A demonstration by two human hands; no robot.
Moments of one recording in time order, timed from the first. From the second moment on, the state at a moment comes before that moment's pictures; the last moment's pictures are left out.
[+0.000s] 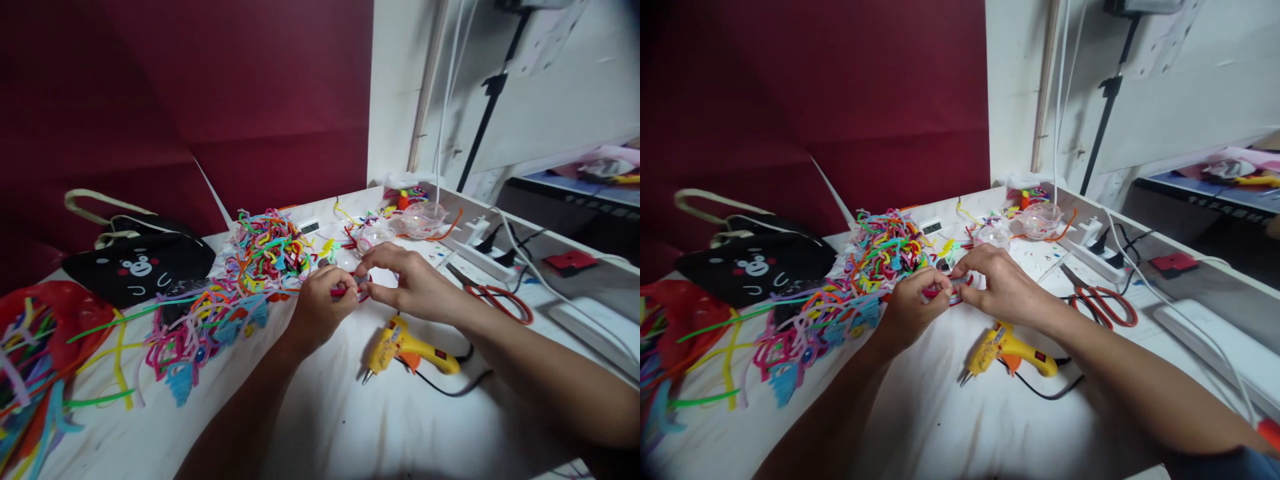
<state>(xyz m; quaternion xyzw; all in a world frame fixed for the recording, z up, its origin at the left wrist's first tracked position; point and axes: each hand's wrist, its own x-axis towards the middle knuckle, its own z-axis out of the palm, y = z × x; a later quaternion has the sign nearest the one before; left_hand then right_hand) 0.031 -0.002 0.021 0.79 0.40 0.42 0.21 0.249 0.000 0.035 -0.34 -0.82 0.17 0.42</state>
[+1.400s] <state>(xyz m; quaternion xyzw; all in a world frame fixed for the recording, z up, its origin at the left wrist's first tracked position) 0.000 0.024 0.036 0.65 0.50 0.54 0.19 0.264 0.069 0.048 -0.43 -0.86 0.14 0.23</state>
